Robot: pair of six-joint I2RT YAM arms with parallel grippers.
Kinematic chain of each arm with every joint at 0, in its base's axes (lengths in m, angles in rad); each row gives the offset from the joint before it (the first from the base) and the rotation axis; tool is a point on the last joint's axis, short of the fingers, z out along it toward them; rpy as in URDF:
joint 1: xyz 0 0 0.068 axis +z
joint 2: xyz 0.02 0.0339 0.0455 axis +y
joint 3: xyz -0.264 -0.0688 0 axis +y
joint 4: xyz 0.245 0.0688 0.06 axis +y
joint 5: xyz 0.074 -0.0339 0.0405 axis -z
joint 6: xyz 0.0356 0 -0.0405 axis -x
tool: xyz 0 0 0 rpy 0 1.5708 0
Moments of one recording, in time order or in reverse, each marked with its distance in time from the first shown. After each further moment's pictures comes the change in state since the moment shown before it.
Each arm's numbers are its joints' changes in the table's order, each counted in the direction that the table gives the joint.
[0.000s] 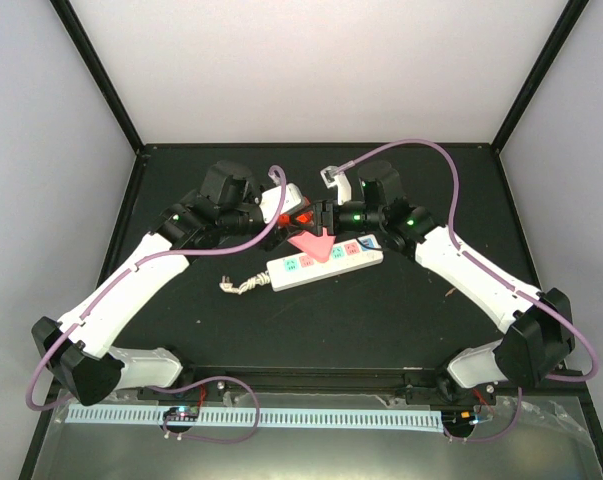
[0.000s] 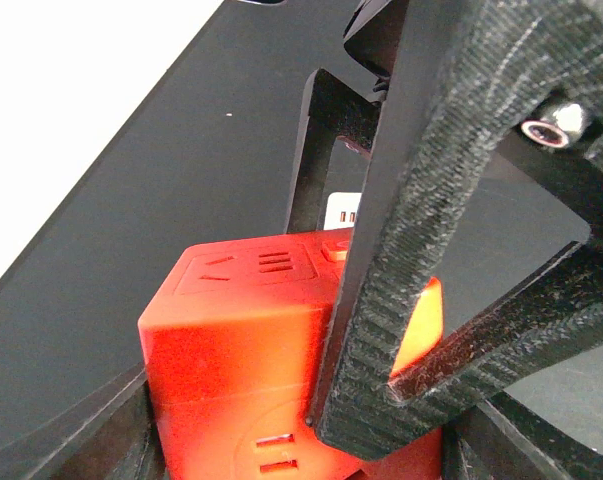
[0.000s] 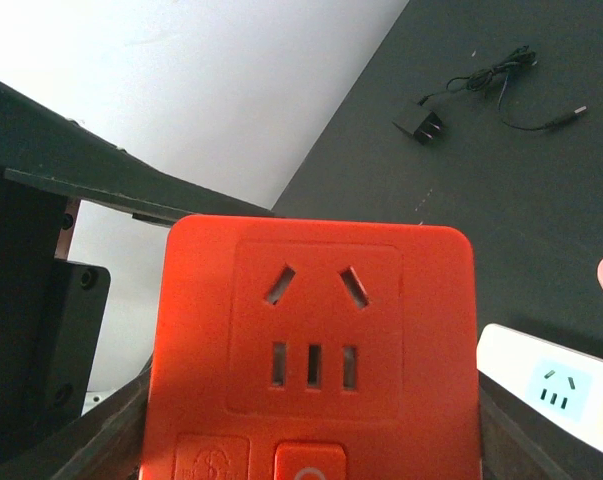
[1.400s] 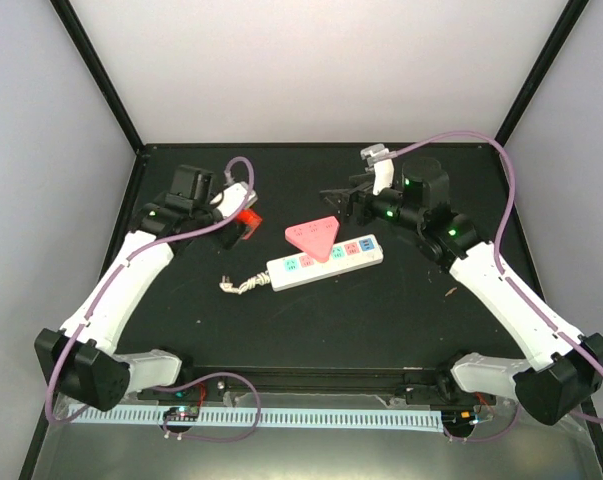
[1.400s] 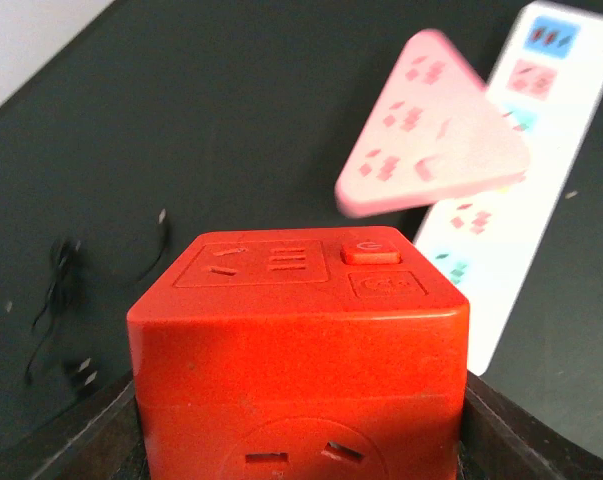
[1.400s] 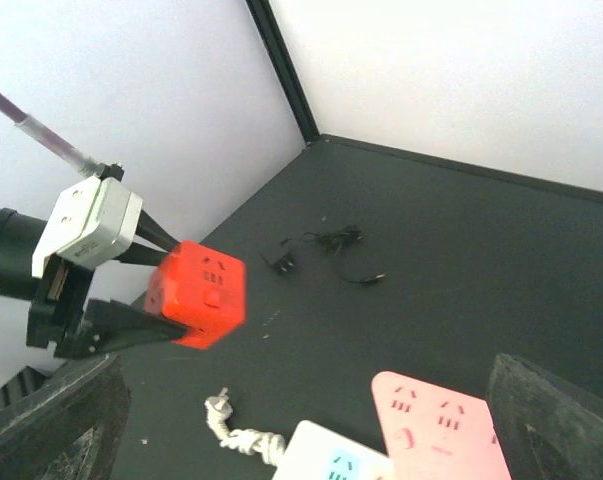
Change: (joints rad) left arm 0.262 -0.024 0.098 0.139 -0.122 0.025; right arm -0.092 -0.195 0.017 0.025 0.246 0.282
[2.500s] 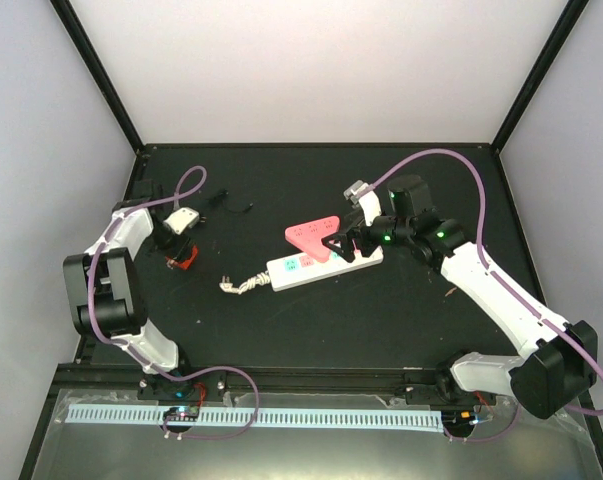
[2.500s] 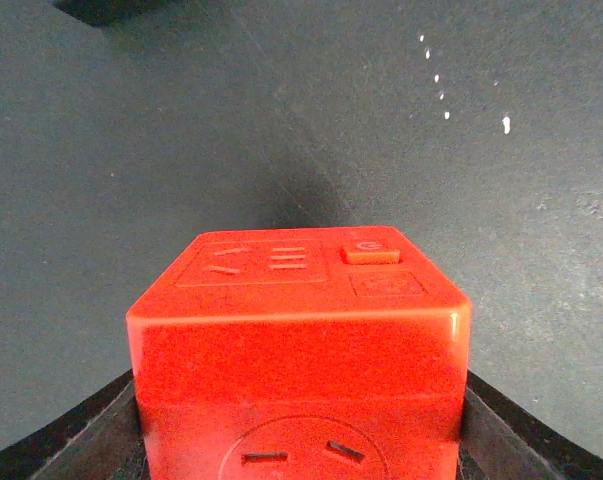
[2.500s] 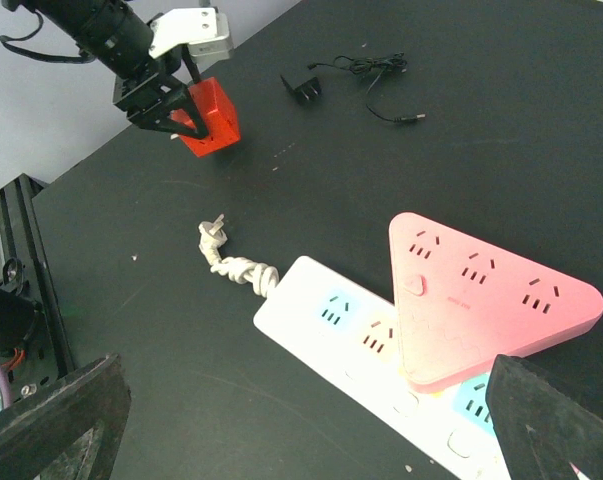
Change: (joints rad) left arm 0.552 0.391 0.121 -0.013 -0.094 -0.224; right arm -0.032 0.029 0.116 0.187 -0.172 0.301
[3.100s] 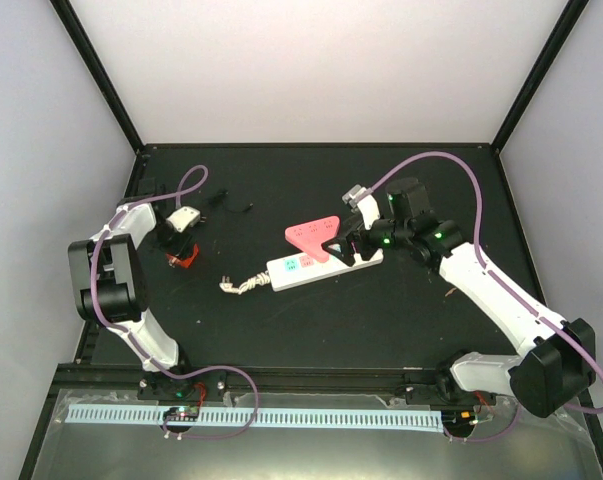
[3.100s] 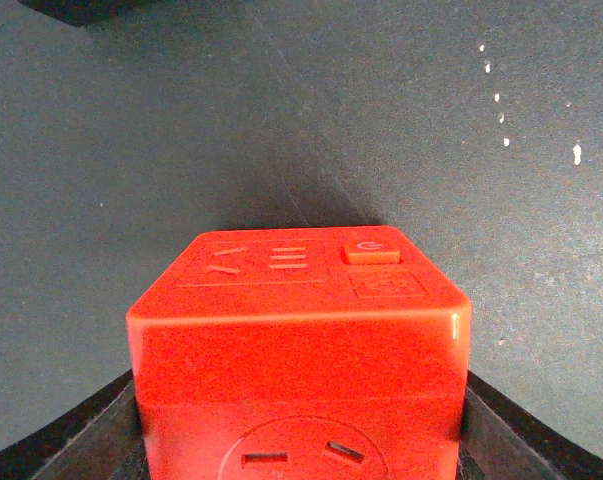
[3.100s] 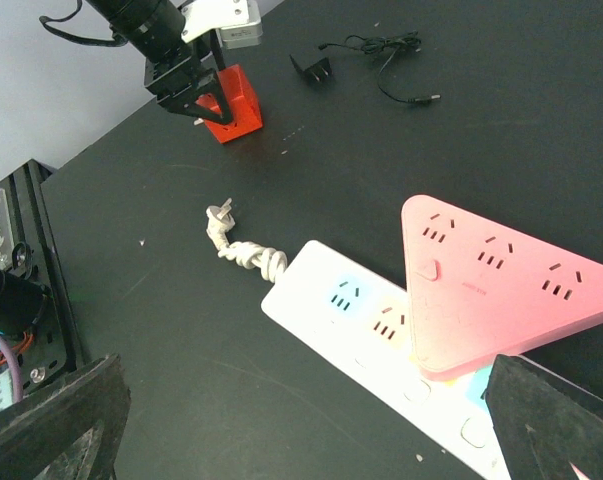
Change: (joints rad) left arm 0.000 0.097 -0.041 -0.028 -0.011 0.016; right arm 0.000 0.007 0.020 0.005 -0.022 0.010
